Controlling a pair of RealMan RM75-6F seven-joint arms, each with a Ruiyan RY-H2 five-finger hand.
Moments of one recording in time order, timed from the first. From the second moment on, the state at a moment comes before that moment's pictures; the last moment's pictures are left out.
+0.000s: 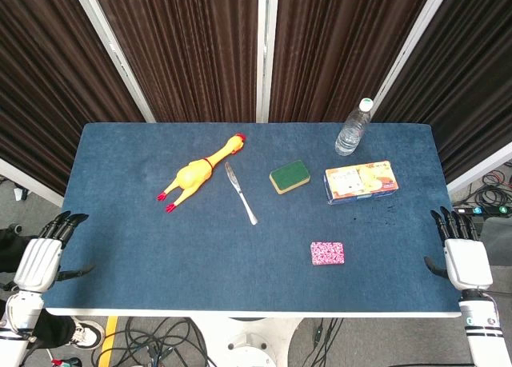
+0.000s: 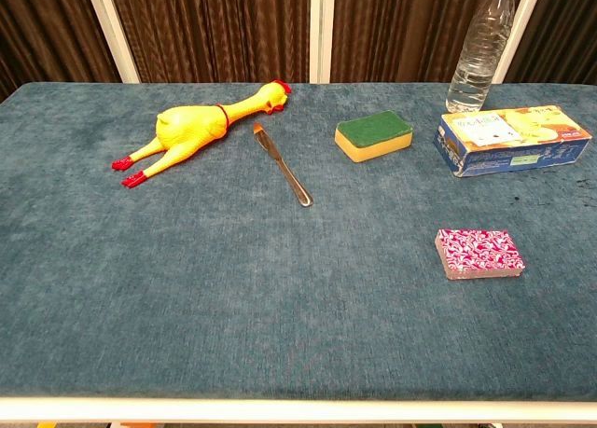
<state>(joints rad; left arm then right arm) -0.15 -1.28 -0.01 -1.38 1.57 1.48 -0.25 0.15 -1.26 0.08 -1.41 -1.39 1.34 -0.08</state>
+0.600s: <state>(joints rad) -0.15 -1.27 -0.01 -1.40 1.58 1.48 -0.24 0.15 -1.26 0.07 -1.42 -1.39 1.34 -0.08</state>
